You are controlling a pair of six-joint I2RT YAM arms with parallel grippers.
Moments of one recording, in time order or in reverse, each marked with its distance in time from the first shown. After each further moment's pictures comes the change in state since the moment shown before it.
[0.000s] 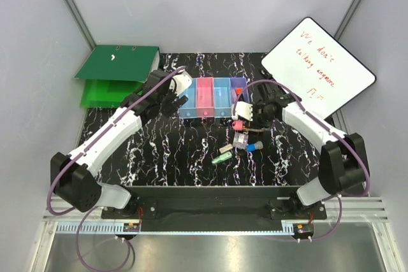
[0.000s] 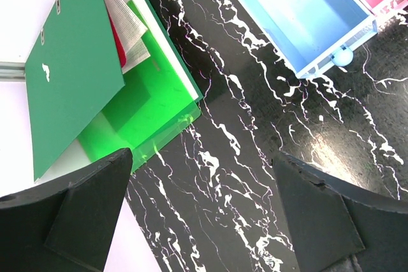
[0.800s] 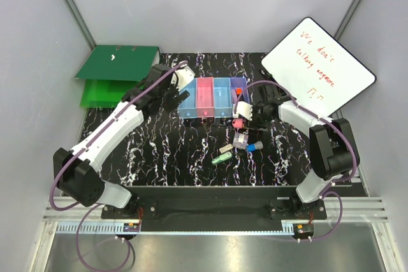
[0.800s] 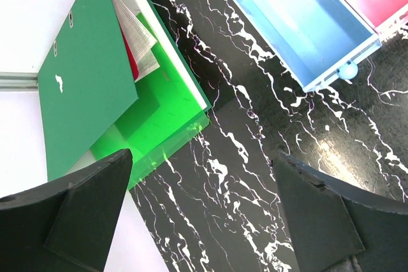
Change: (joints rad) left arm 0.000 0.048 0.089 -0.034 0.000 0.019; right arm -0.074 0.162 -0.056 0.192 -0.066 0.003
